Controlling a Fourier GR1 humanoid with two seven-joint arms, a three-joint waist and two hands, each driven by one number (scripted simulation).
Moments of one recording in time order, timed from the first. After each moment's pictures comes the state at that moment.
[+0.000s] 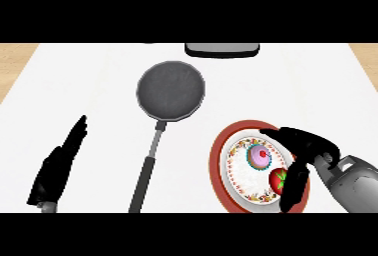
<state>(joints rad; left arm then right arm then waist) 0.06 0.37 -0.16 -1.59 -0.02 0.17 0.14 -0.46 -0.67 0.60 -1.63 -0.18 0.43 1.03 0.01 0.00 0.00</state>
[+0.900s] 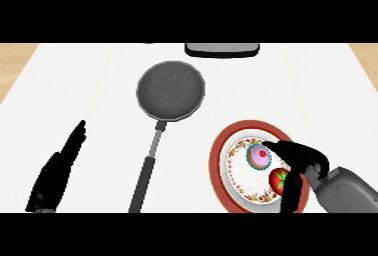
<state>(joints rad) 0.11 0.33 -0.13 -1.62 -0.06 0.14 0.13 -0.37 -0.62 0.63 -1.54 -0.03 0.47 0.98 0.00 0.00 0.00</state>
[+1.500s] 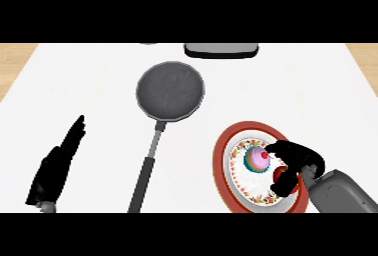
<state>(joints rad) 0.07 0.30 -0.08 -1.60 -0.10 0.09 0.14 -0.31 -0.51 0.53 -1.49 0.14 0.49 0.91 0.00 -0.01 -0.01</state>
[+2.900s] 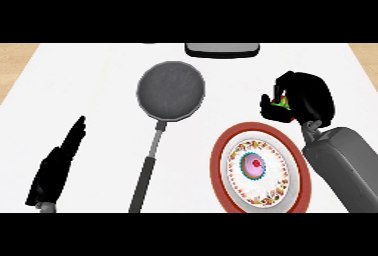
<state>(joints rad) 0.07 0.27 -0.05 -1.60 -0.13 0.05 0.14 -0.56 -0.48 0.41 -1.41 0.74 -0.02 0.66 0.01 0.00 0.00</state>
